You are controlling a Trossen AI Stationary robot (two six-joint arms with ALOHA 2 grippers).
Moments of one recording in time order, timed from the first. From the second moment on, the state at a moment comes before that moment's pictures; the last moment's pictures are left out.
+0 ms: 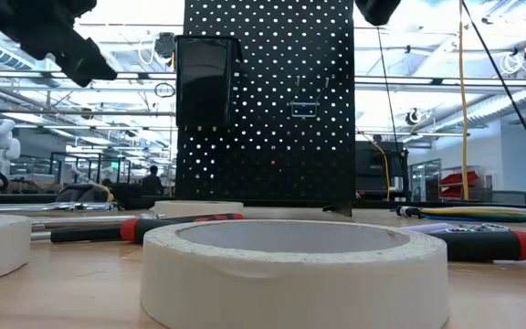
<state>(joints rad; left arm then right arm) -0.15 0.52 0.47 -0.44 -0.05 -0.16 0.14 1.10 0.85 0.14 -0.19 0.52</state>
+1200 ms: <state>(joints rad) -0.50 1.05 0.63 -0.10 -0.27 -0.41 0.44 1.30 0.90 0.09 -0.12 0.88</state>
